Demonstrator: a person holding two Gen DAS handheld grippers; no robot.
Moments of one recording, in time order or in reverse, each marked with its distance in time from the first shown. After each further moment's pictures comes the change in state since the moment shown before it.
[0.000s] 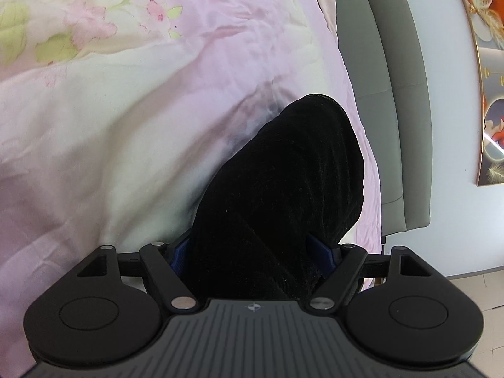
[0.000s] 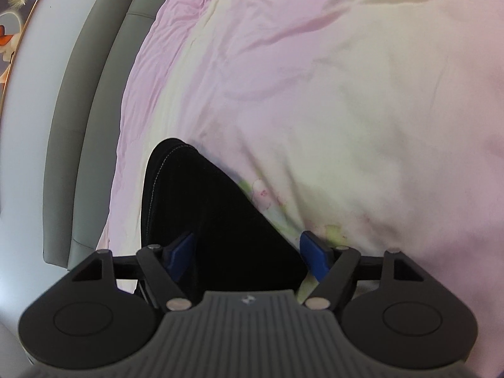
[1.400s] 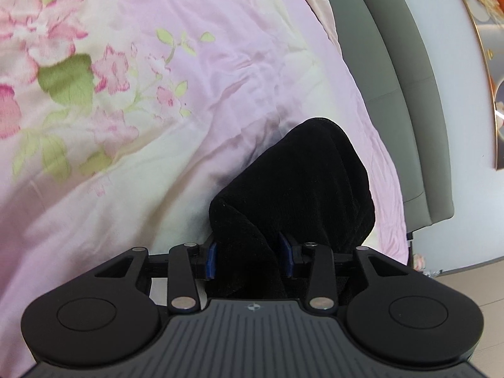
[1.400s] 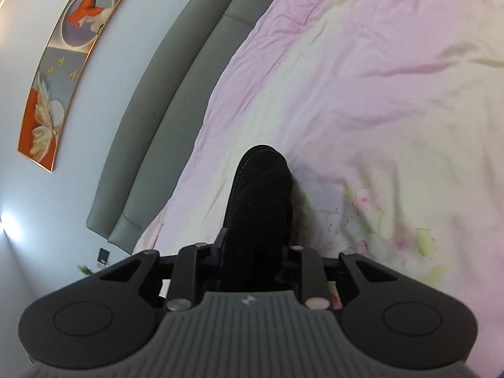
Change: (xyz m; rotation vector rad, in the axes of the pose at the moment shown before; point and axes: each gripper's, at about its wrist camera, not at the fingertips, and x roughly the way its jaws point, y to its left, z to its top) left arm -0.039 -0.016 0.031 0.131 -0.036 0.121; right arm -0.027 0.057 -0.029 -0.239 -0.090 0.216
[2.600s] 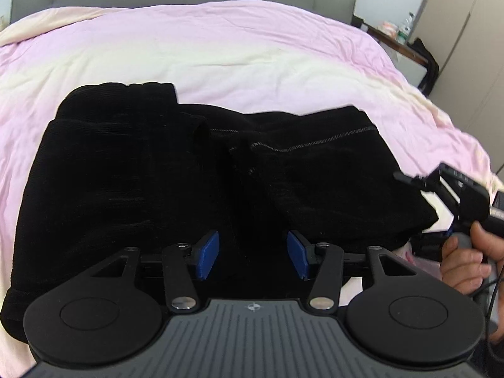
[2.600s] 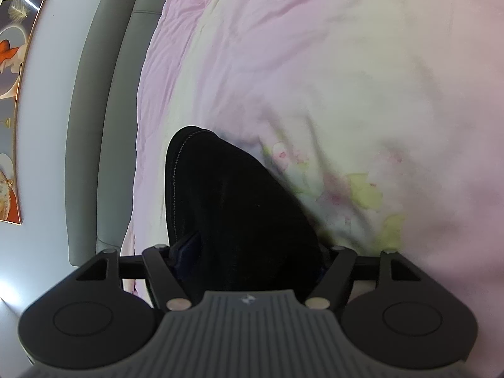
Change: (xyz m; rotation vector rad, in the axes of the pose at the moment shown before) left arm 0.068 -0.180 -0.140 1.070 0.232 0.122; right arm 0.024 -0.051 -0.008 0.327 0.096 -0.123
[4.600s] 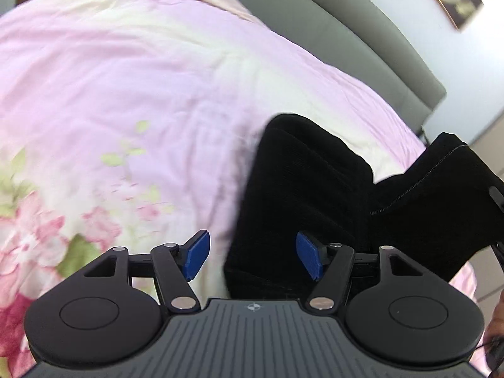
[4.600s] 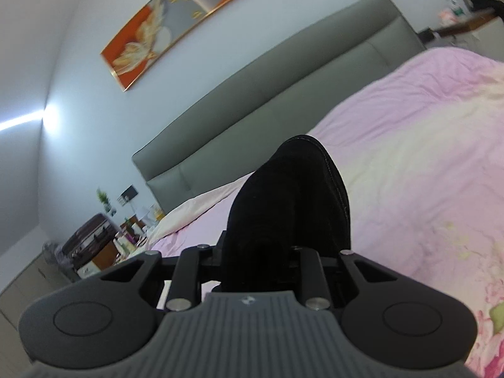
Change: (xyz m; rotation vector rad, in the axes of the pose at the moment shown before) left arm -0.112 0.238 -0.072 -0.540 -0.169 -0.038; right arm -0.023 0.226 -0.178 -0.855 -0.132 0.260
